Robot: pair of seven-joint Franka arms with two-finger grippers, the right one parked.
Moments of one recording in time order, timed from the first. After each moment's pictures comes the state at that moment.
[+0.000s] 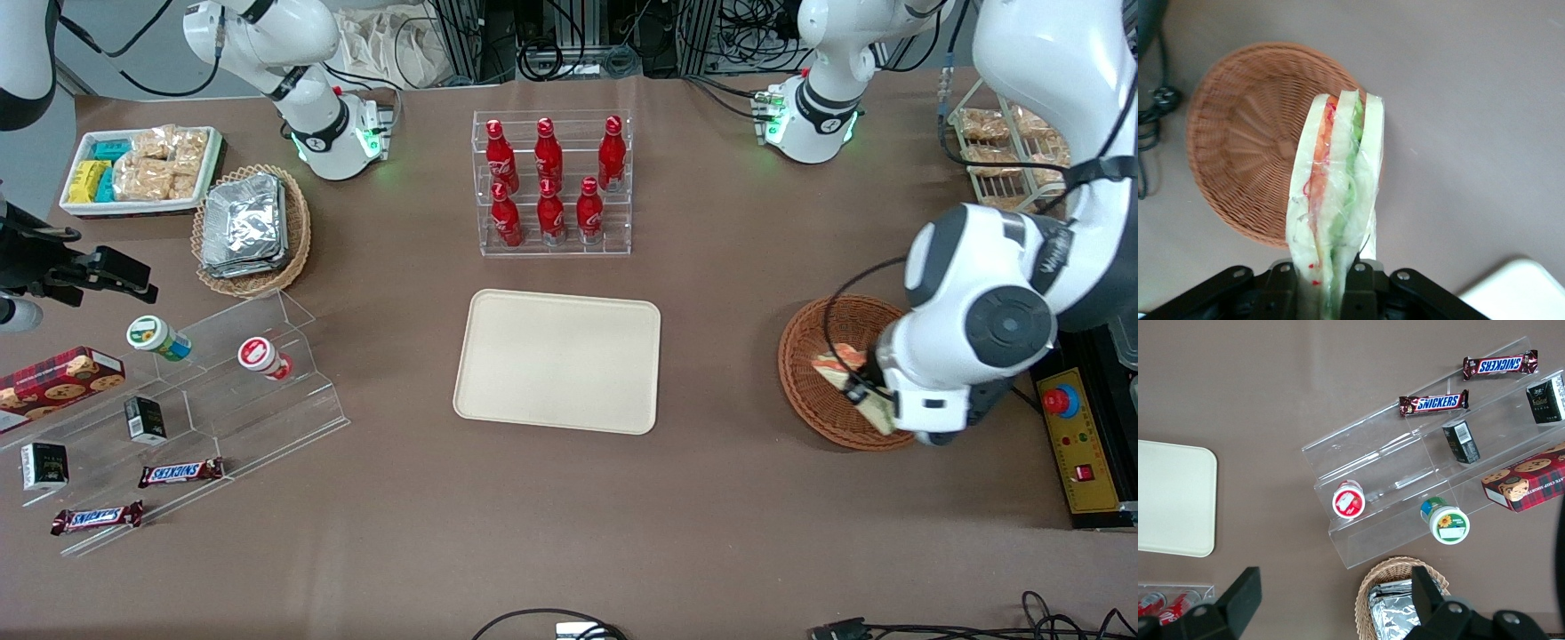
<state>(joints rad) 0.14 0.43 -0.49 -1.50 0.23 1.72 -1.01</state>
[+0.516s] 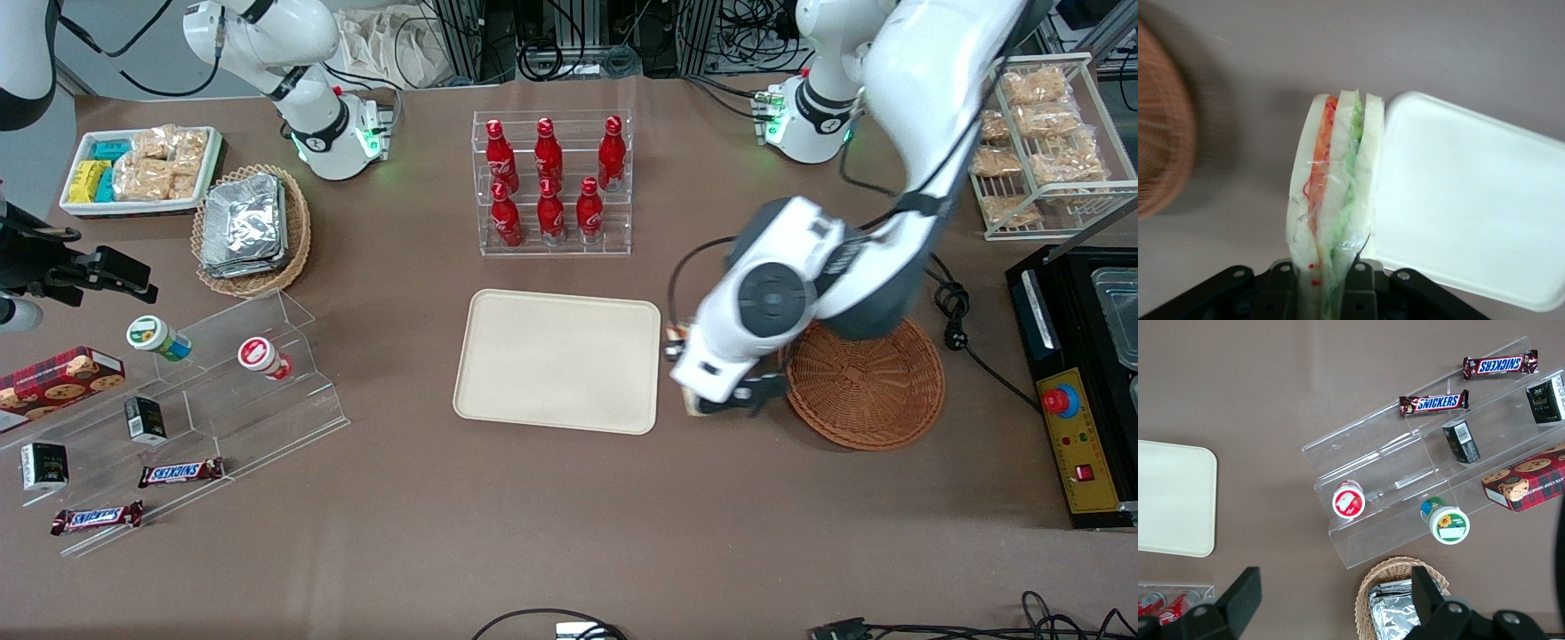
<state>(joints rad) -0.10 0.61 -0.58 -1.42 0.20 1.80 -0.85</state>
